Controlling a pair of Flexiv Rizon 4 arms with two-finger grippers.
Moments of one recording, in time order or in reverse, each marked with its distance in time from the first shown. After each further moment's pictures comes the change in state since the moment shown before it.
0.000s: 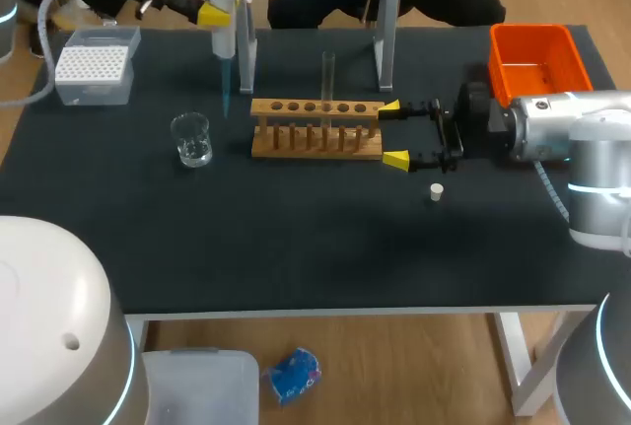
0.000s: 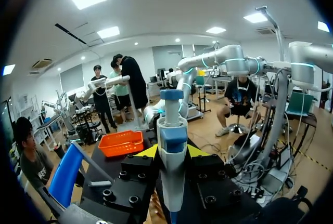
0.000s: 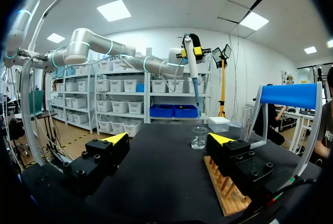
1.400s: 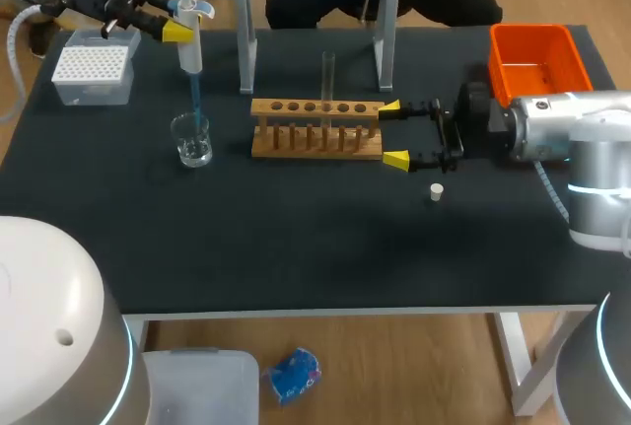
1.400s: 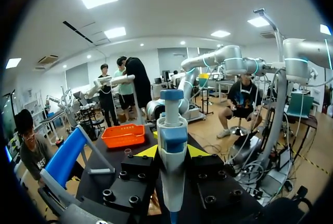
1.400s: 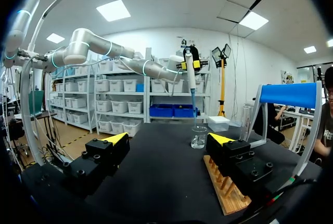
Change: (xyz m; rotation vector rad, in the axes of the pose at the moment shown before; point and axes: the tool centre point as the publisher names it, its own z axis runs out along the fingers) left arm 0.014 0.040 -0.038 0.023 -0.037 -0.039; right arm -0.001 -0.005 -0.001 0.021 -0.006 -0.002
